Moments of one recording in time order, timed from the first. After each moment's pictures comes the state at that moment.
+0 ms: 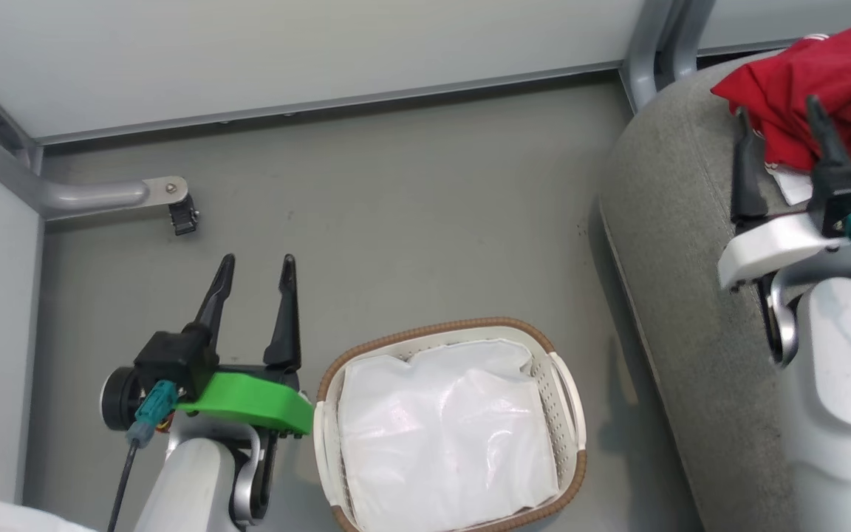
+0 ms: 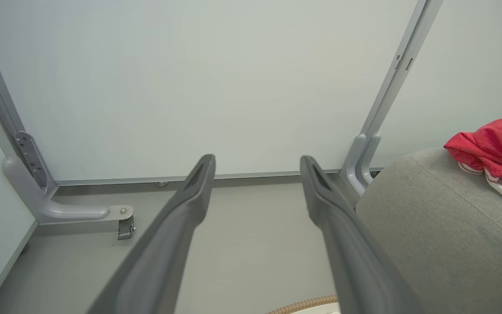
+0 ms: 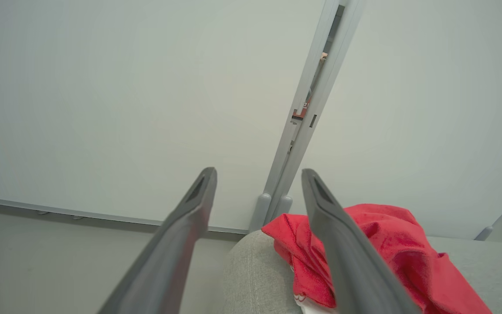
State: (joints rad) left arm -0.27 0.05 -0.23 0.29 -0.30 -0.06 -0.26; right arm -0.58 -0.08 -0.18 0.40 -0.18 0.13 -0.26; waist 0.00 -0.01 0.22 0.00
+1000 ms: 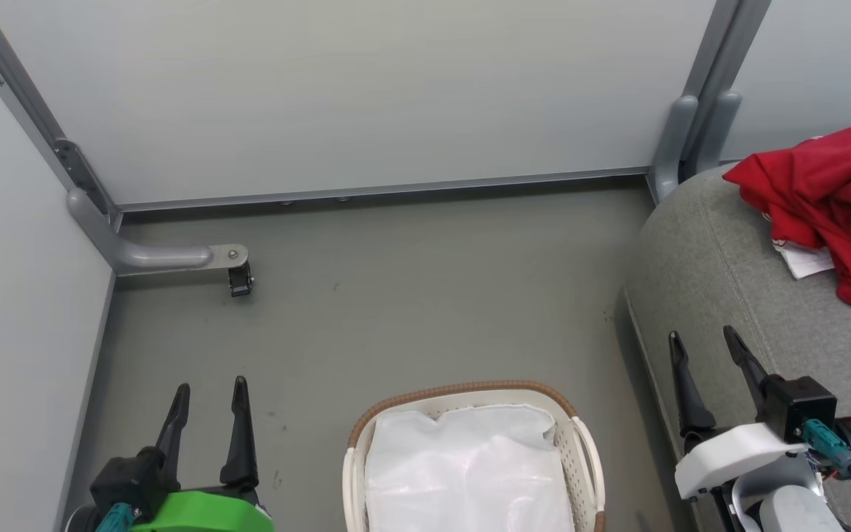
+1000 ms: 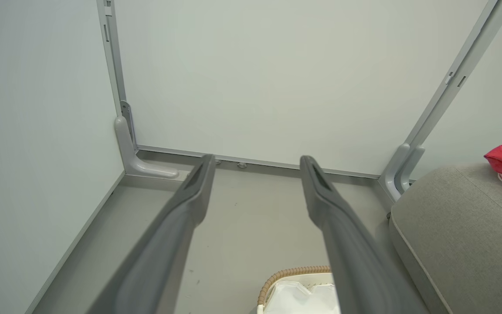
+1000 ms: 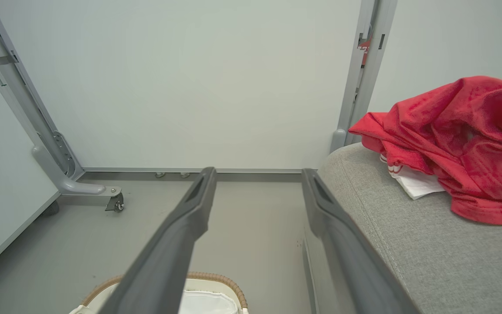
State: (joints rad) left arm 0.02 0.05 -0.07 0.22 -0.30 -0.10 -0.26; right arm -0.10 -0.05 -0.02 0.26 0.11 0.13 -0.26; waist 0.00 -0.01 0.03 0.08
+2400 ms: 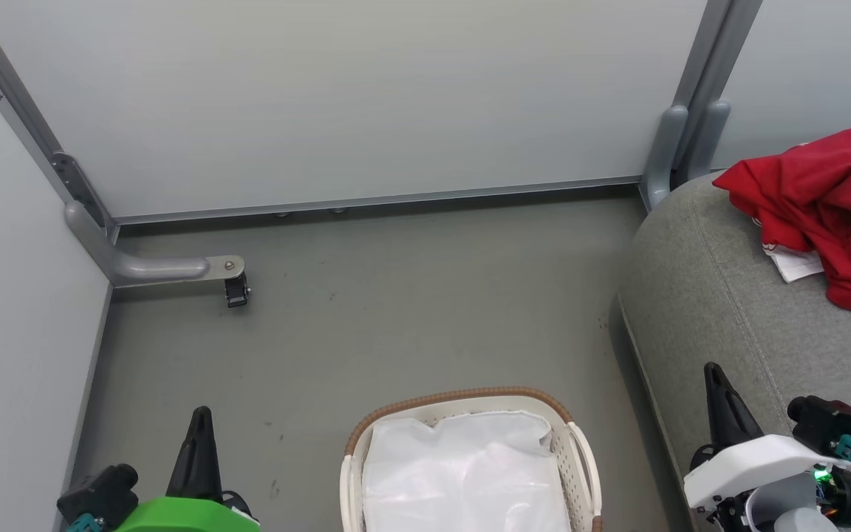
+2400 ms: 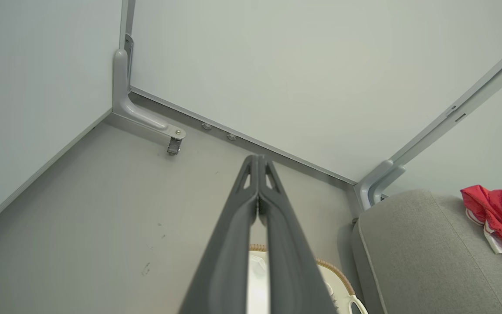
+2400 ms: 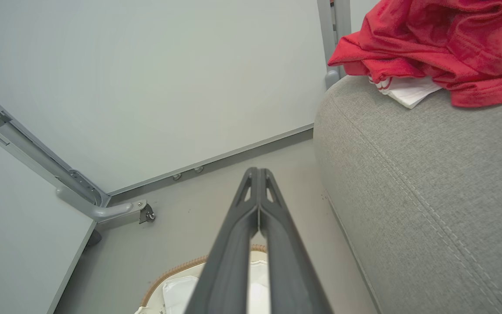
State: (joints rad) left arm 0.04 0.05 -0.06 0.27 -0.58 -0.10 -0.19; right arm -0.06 -0.04 -0.04 0.31 0.43 0.13 -0.18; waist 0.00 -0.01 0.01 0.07
